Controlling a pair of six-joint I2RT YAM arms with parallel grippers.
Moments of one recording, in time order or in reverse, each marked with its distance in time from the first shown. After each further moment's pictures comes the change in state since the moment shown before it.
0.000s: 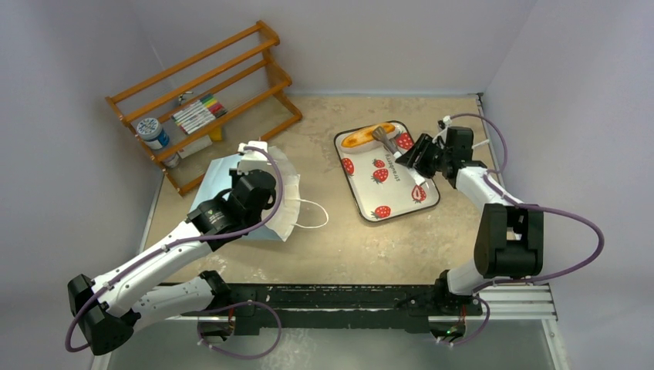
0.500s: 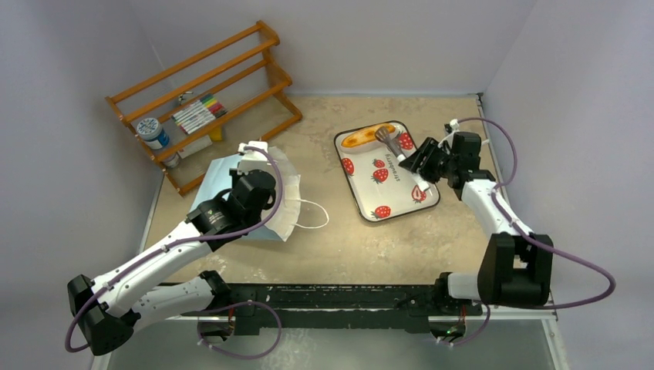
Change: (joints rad) left arm 0.000 -0.001 0.000 0.000 0.005 0.000; right arm -0.004 -0.157 -0.058 -0.062 0.016 0.019
